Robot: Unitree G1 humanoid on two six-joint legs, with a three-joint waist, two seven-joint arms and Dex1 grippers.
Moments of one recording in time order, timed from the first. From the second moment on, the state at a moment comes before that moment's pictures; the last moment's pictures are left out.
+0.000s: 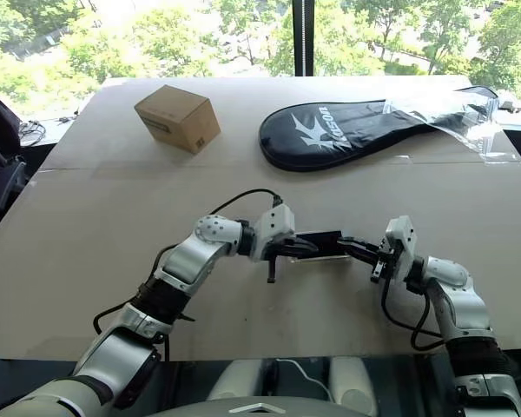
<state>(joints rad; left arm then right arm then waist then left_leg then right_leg) -0.55 0.35 -0.40 0.17 -0.12 0.28 -1.10 -0.17 -0.45 -0.03 0.19 0.44 0.09 1.15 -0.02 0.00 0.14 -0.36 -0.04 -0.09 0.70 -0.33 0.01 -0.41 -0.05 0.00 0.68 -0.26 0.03</state>
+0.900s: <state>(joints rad) -0.38 0.54 -0.14 0.06 -0.31 0.25 -1.16 -0.23 -0.61 -0.07 0.23 0.47 0.11 1.24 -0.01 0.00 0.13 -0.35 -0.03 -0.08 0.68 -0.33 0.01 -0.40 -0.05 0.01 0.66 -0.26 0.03</state>
